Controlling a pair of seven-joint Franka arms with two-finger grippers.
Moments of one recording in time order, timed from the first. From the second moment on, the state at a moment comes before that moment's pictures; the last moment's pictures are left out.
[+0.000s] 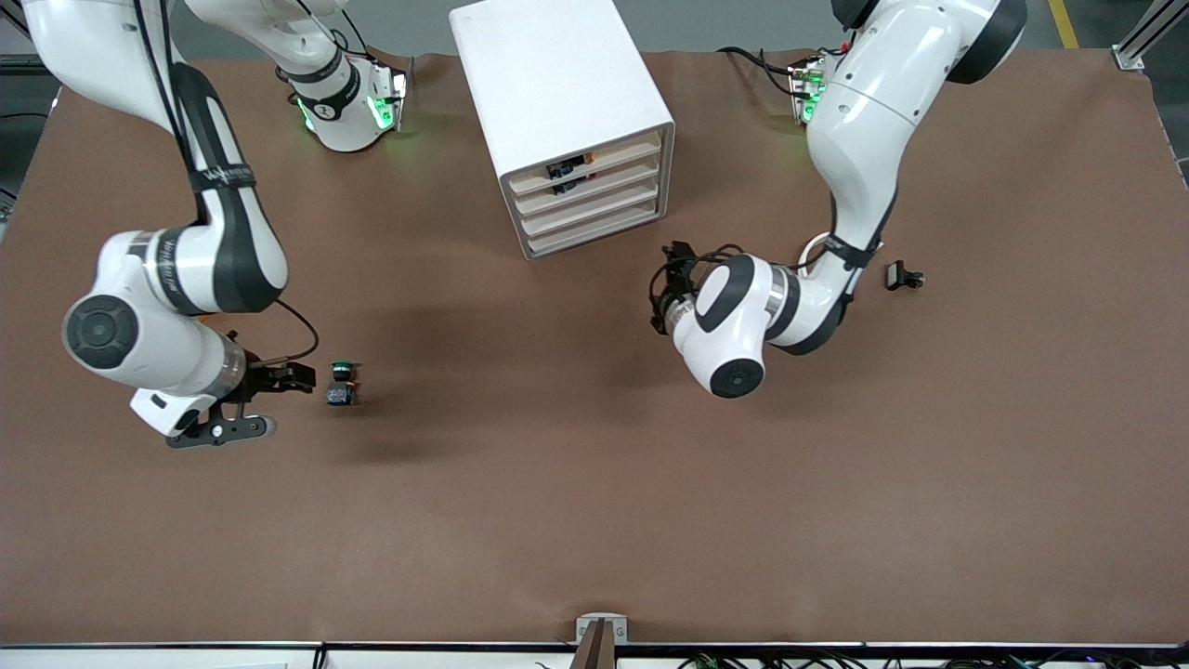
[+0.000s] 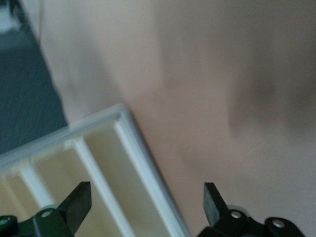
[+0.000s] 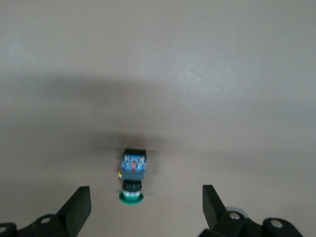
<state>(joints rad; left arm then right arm) -0.45 0.81 -0.16 -1.46 -0.57 1.61 -1.88 0.15 0.43 -0.08 -1.80 -0.01 2.18 -0.04</state>
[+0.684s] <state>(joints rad) -0.63 0.89 -0.15 -1.46 -0.75 1.59 -2.16 0.17 0.56 -0.08 -1.87 -0.01 2.38 0.08</state>
